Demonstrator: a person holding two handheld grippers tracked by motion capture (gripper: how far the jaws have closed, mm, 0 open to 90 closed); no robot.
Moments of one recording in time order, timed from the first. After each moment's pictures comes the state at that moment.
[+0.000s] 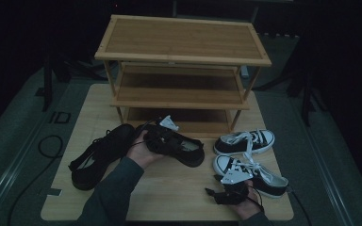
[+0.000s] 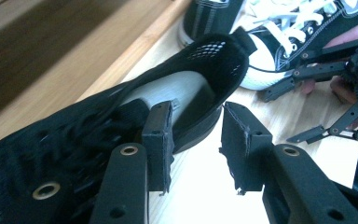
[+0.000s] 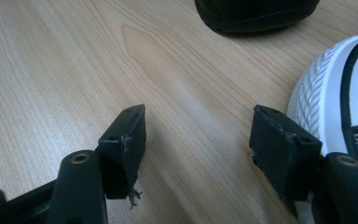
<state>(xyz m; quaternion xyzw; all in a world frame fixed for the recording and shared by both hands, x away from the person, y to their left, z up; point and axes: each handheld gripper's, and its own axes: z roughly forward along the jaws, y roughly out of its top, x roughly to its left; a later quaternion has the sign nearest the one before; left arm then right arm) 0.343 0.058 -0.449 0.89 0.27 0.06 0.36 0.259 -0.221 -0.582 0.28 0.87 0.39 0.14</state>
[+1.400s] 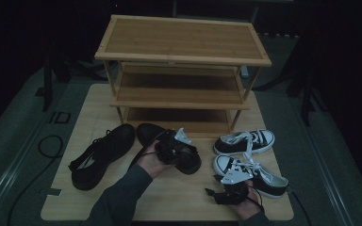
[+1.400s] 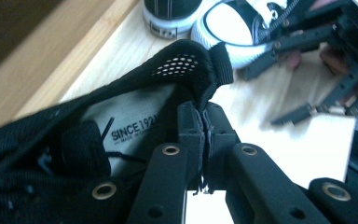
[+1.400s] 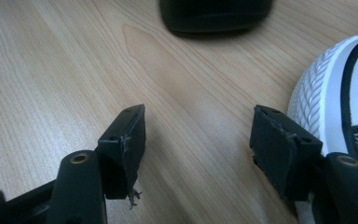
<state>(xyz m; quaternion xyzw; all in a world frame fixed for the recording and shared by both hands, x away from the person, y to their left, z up) 0.320 0.041 -0.463 0.91 0.24 0.06 0.32 0.258 -0.221 -0.583 0.28 0.87 0.39 0.14</state>
